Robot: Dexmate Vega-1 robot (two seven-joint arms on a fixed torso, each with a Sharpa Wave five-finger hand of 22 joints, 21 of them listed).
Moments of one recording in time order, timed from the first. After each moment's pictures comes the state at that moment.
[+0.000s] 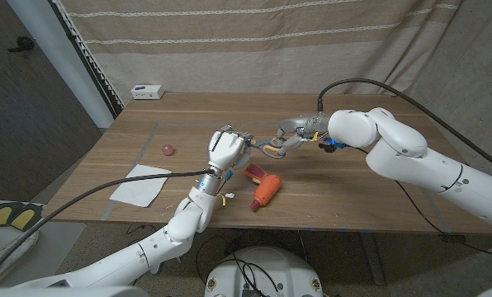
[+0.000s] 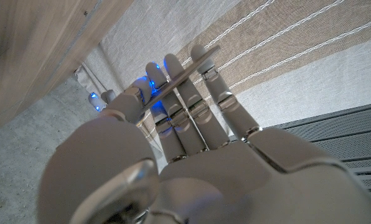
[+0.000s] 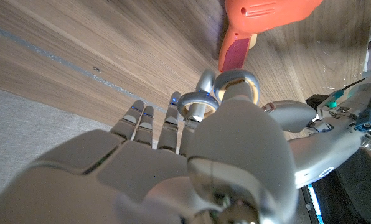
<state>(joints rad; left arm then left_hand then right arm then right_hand) 0.94 0.67 0.84 -1.72 1.17 0.50 0.85 0.75 0.05 0.77 -0.14 0.22 0.98 -0.15 0.22 0.21 1.22 -0.21 0.24 0.35 1.20 -0.24 0.22 0.22 0.83 -0.10 0.74 0.20 -0.65 -0.95 -0.70 -2.32 -0.48 -0.50 0.69 1.07 0.19 -0.07 -0.07 0.44 0.83 0.02 0.80 0.75 0.43 0.02 0.27 0.20 0.09 0.14 0.21 0.19 0.07 0.11 0.21 0.18</state>
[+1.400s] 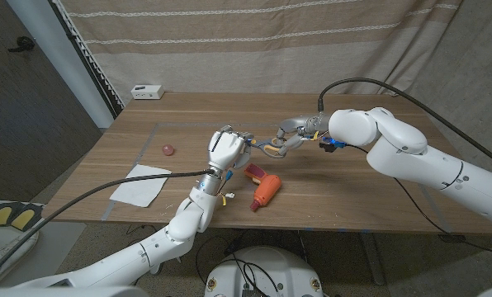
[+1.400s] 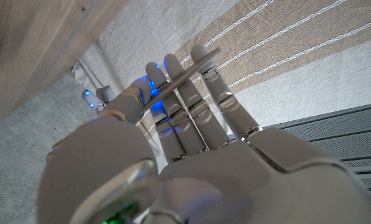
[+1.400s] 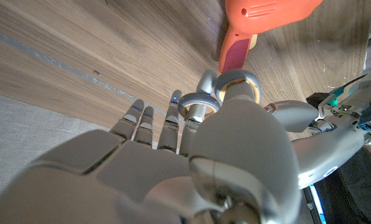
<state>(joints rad) 0.94 0.66 0.85 -1.71 1.16 0.50 0.88 0.74 0.05 0.77 -0.14 0.22 0.99 -0.15 0.22 0.21 1.22 -0.20 0.24 0.35 1.20 -0.24 0.22 0.22 0.83 -0.10 0.75 0.20 -0.63 -0.96 -0.72 -2.31 -0.45 -0.51 0.67 1.05 0.17 -0.02 -0.07 0.37 0.83 0.02 0.83 0.75 0.46 0.03 0.26 0.20 0.10 0.12 0.20 0.20 0.09 0.10 0.21 0.18</state>
